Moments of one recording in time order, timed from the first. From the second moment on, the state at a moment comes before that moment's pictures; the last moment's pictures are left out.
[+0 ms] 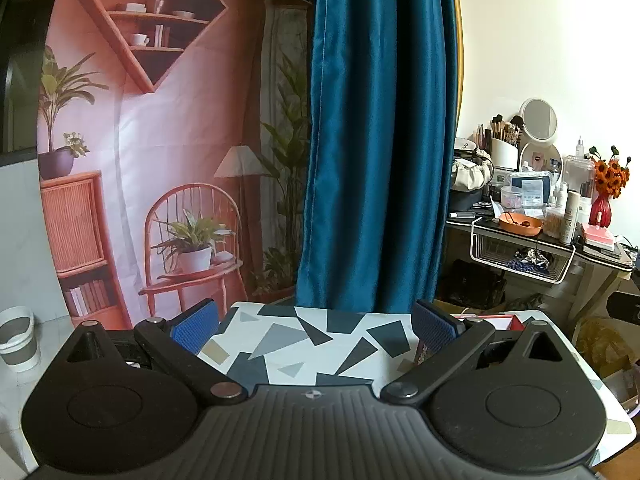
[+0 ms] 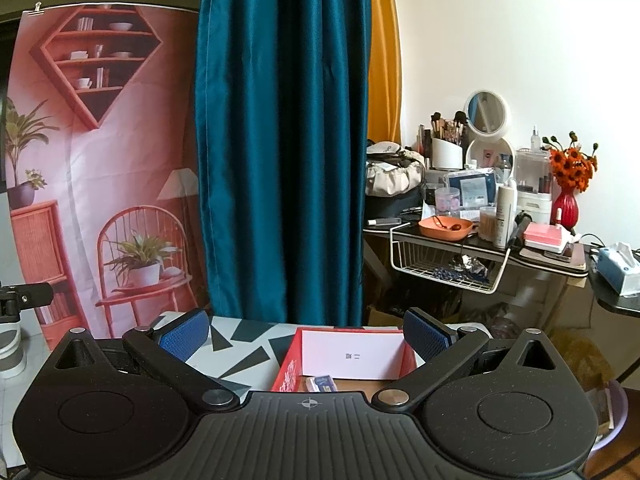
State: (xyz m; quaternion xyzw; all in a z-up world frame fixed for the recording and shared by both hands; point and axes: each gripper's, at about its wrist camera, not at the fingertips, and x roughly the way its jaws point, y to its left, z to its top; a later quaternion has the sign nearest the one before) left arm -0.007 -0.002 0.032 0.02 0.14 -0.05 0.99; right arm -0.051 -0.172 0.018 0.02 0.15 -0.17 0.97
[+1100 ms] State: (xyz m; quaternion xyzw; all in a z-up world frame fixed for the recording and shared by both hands) left arm -0.002 -0.004 0.028 0.01 0.16 -0.04 0.99; right arm -0.049 -0.175 0.016 0.02 0.16 -0.17 0.97
